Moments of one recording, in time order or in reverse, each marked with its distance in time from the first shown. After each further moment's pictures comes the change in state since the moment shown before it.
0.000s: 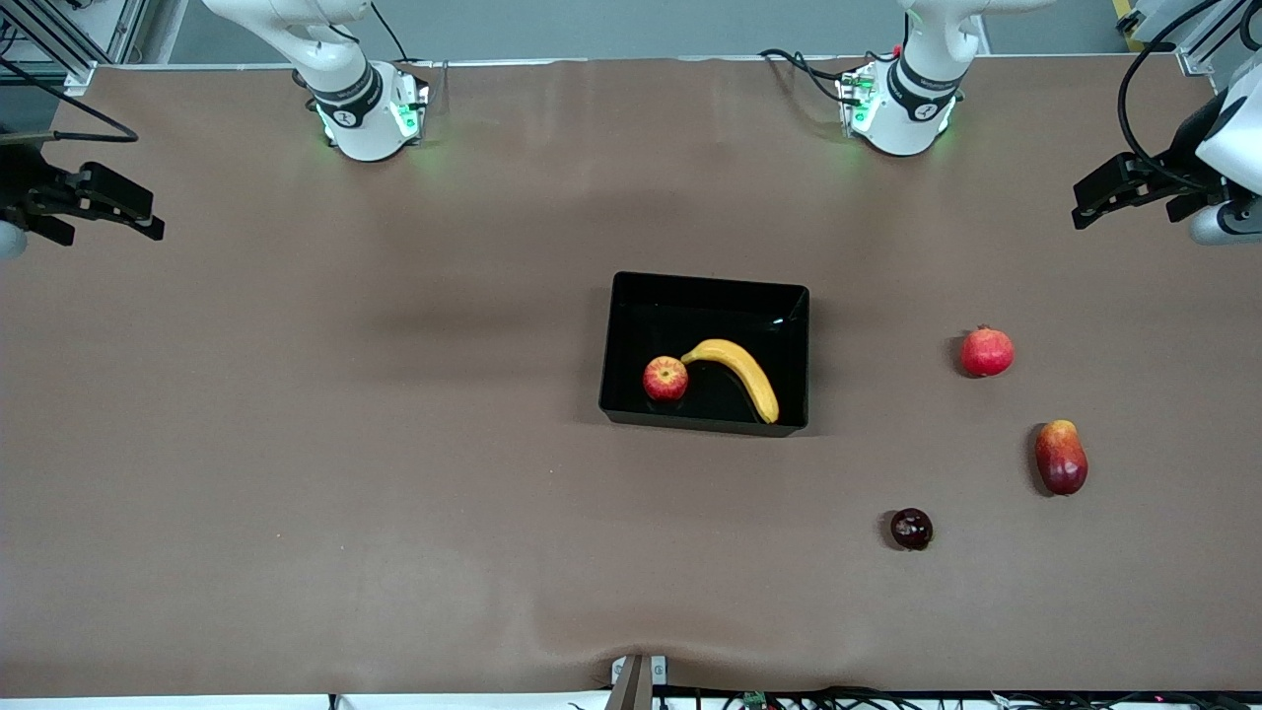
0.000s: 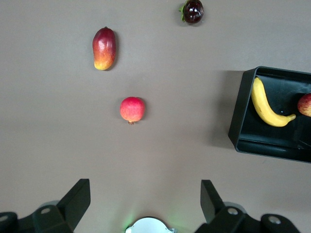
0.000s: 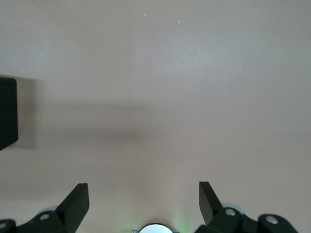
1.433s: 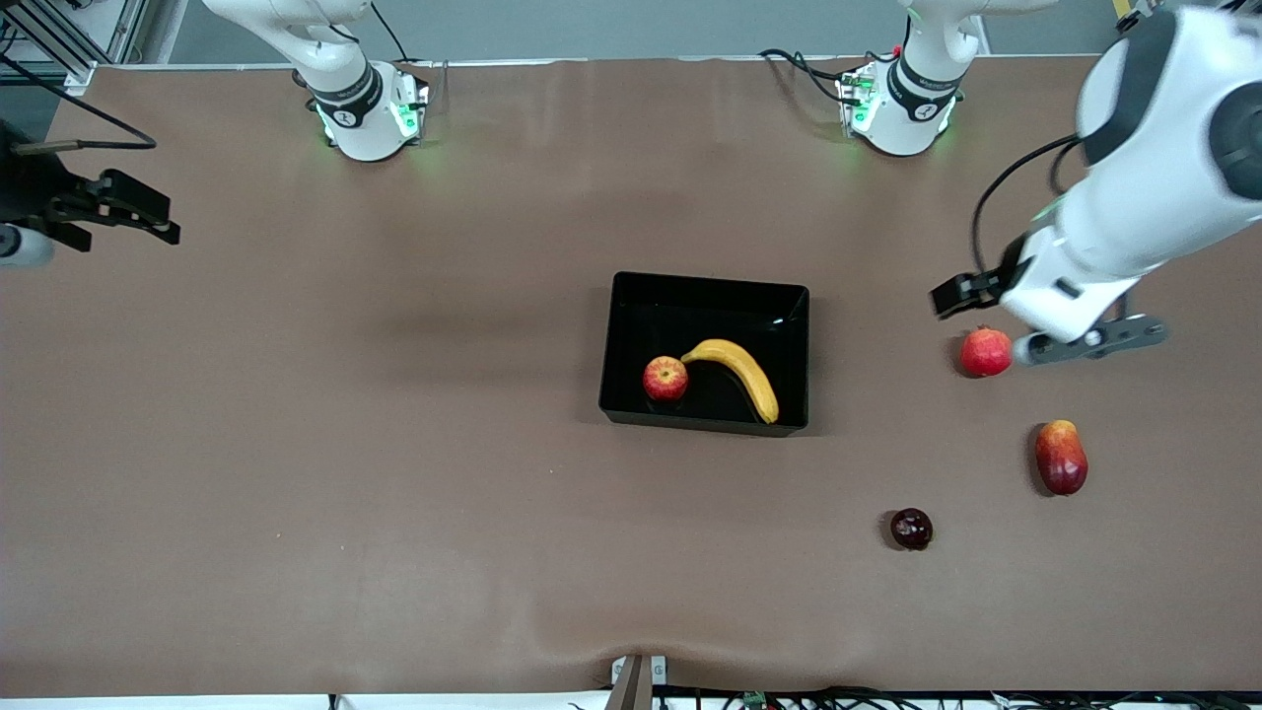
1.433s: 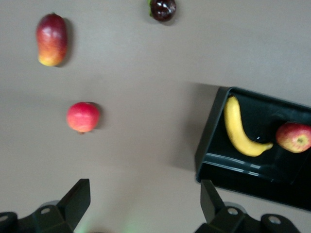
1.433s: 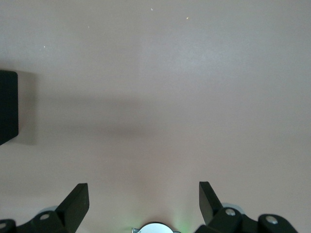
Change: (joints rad) left arm -0.029 0.219 -0.179 -0.047 -0.002 0.213 -0.354; right arm 0.013 0.008 0.017 -0.023 0.001 0.009 -0.003
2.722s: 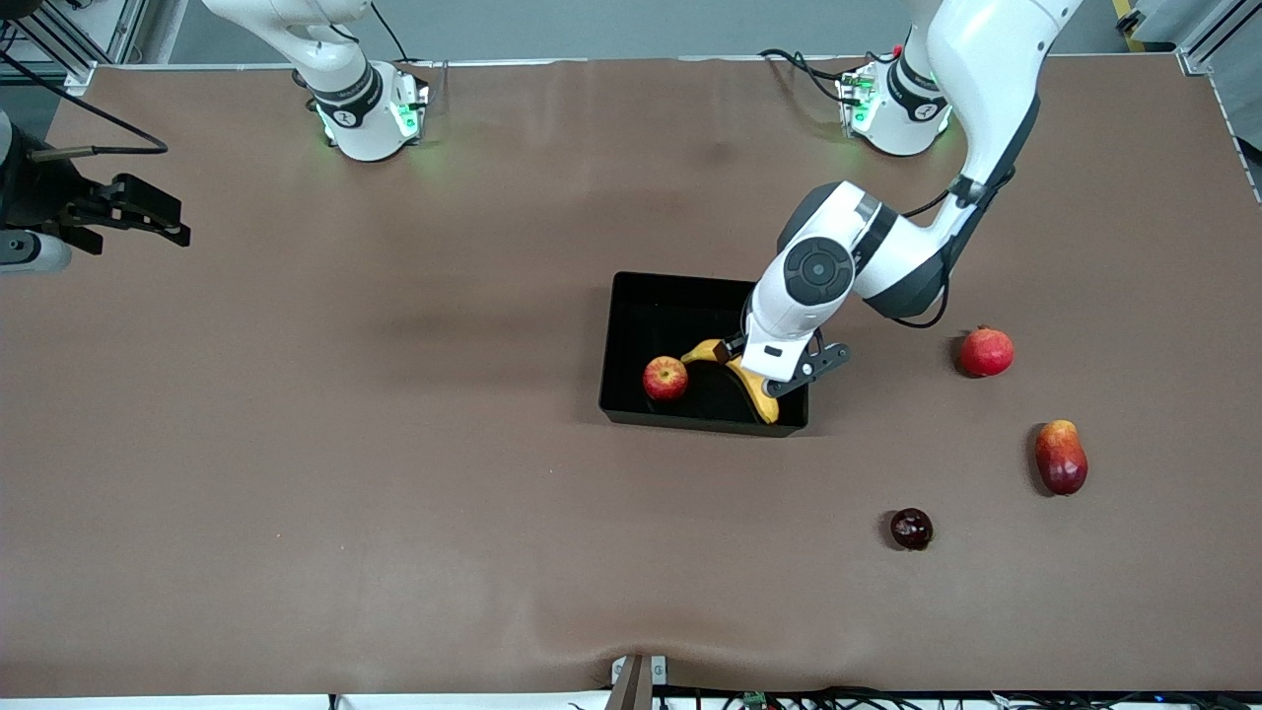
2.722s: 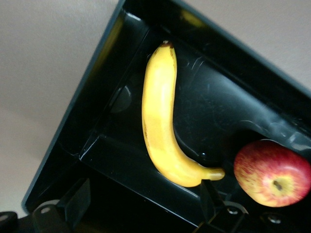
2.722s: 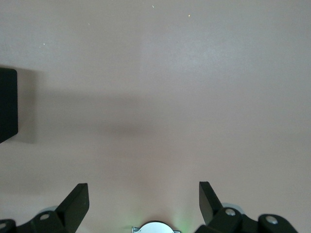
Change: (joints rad) left arm -0.162 0.302 -0.156 -0.261 0.083 0.515 -0.638; right arm 0.003 0.005 -0.001 -0.003 0.000 0.000 0.000
